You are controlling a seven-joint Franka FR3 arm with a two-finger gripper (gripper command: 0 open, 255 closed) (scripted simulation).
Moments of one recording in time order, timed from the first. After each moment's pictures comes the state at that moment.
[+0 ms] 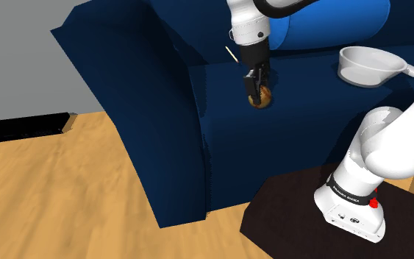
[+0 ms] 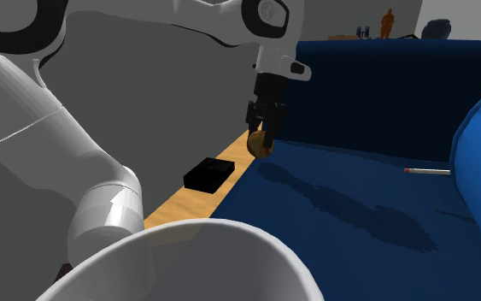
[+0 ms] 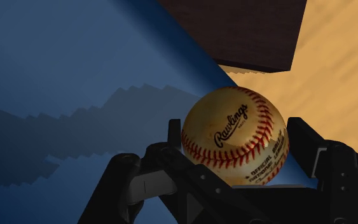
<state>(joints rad) 0.12 -0.42 0.21 -2.14 -0.01 1.44 0.13</state>
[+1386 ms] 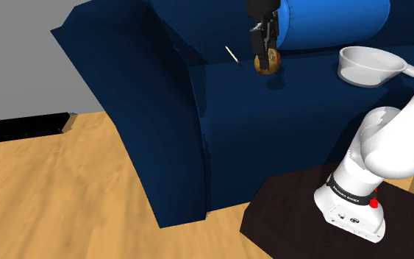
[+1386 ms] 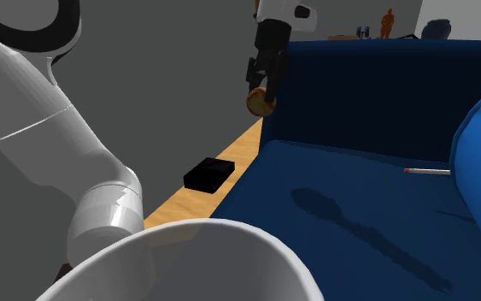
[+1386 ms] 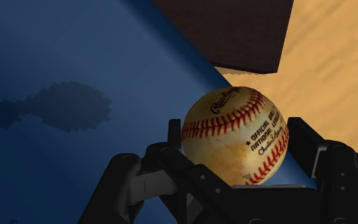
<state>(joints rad) 0.11 -0.36 0.20 -1.80 -0.02 1.16 0.11</state>
